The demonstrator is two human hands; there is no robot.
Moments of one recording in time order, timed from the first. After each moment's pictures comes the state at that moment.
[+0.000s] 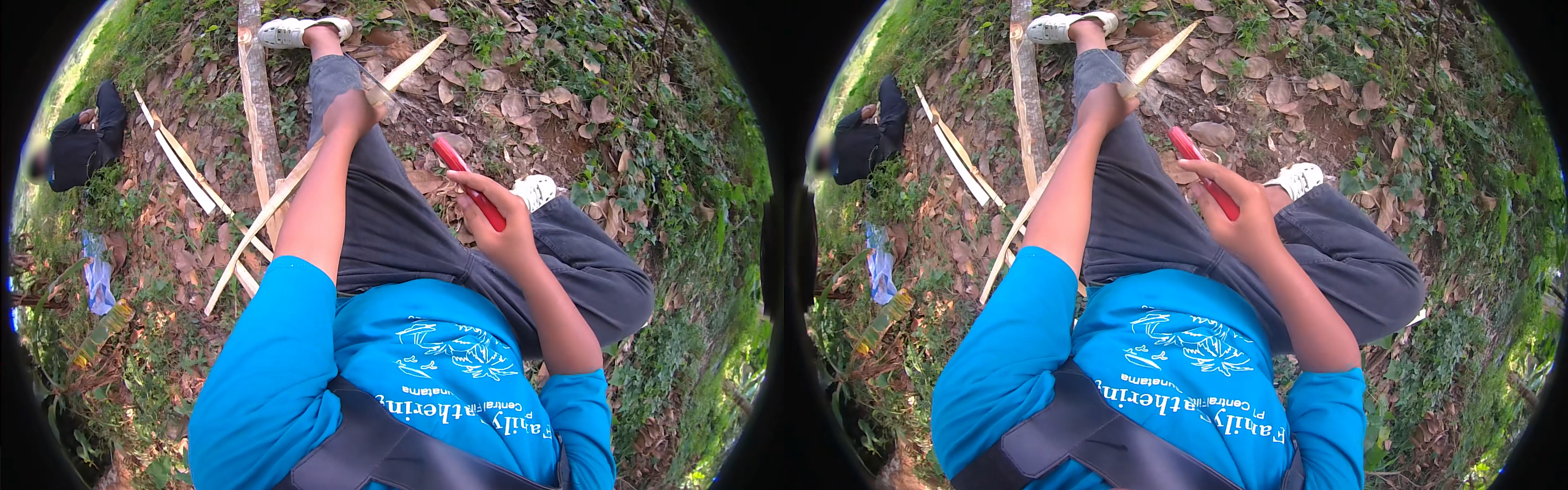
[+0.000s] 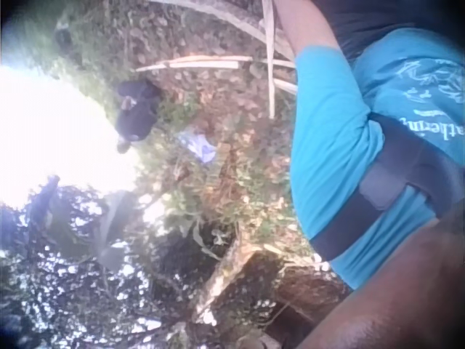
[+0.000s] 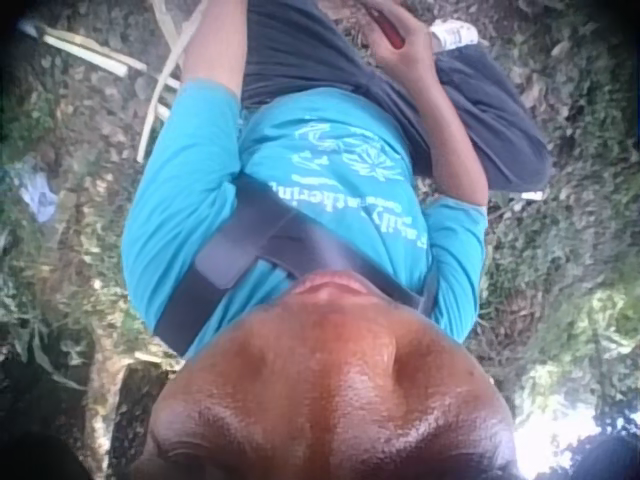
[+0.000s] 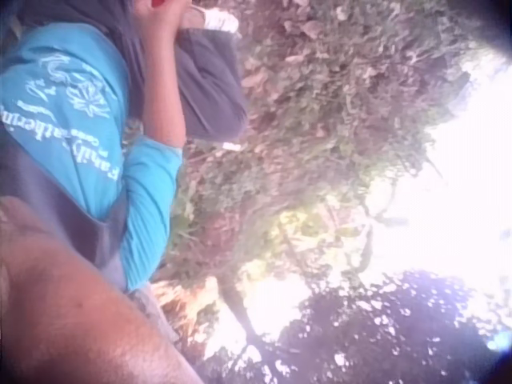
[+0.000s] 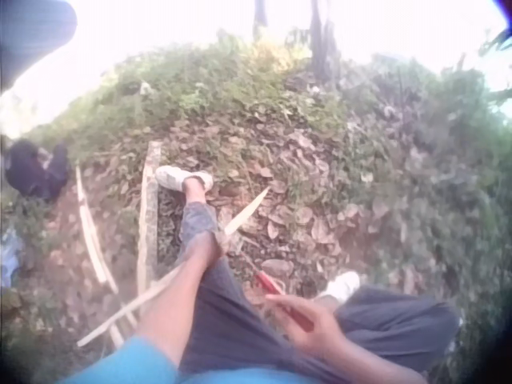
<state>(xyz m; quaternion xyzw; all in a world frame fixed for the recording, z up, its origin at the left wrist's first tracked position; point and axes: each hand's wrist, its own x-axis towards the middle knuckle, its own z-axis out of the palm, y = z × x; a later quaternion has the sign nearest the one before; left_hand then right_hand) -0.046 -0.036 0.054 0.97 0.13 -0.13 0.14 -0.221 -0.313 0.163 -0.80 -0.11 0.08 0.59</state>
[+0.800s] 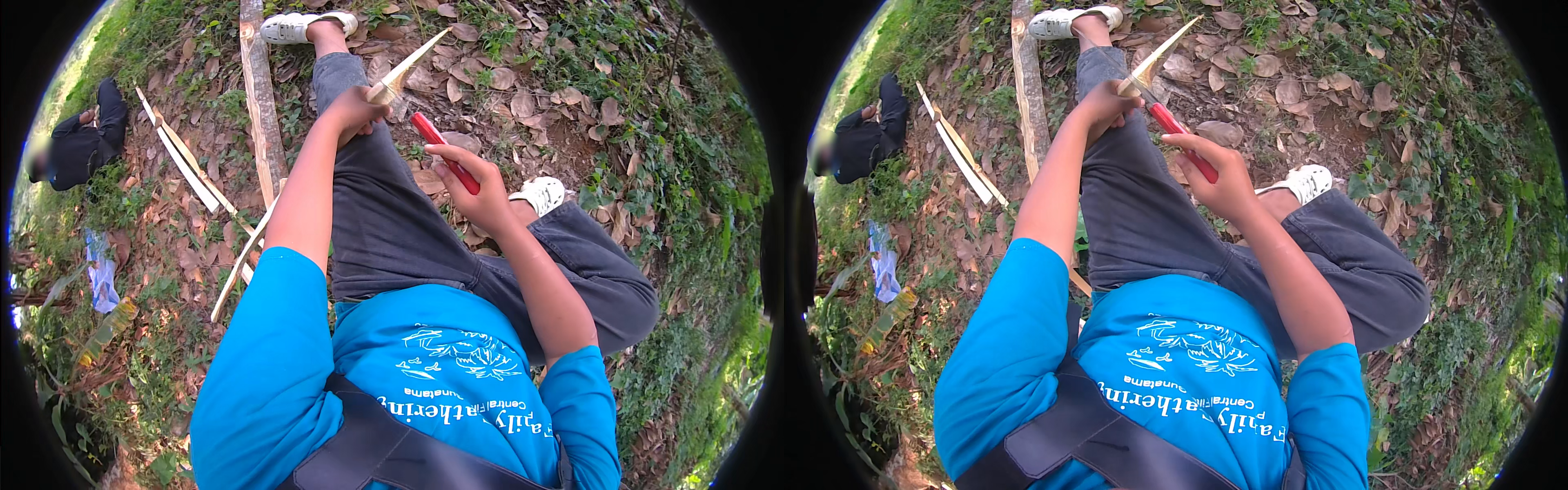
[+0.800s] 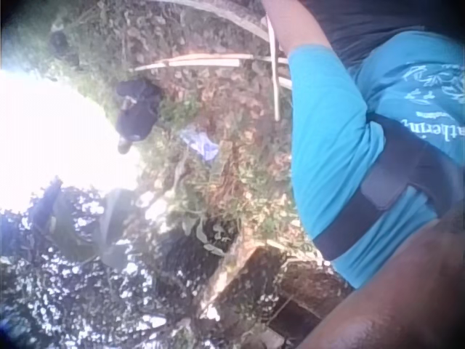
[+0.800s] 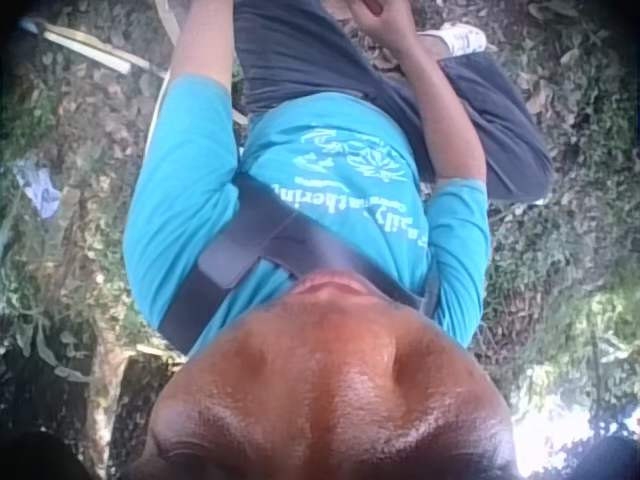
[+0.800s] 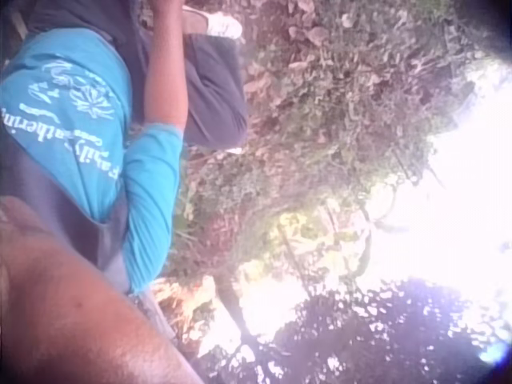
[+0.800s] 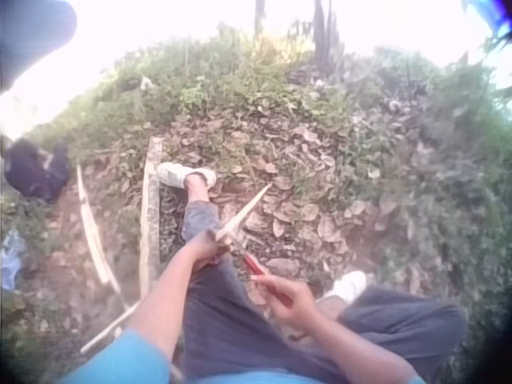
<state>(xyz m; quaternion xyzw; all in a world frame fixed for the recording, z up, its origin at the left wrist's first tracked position) -0.033 -0.004 0.038 0.84 0.10 -0.25 0.47 -0.164 -0.282 0.099 -0.77 -0.16 0.07 0.62</state>
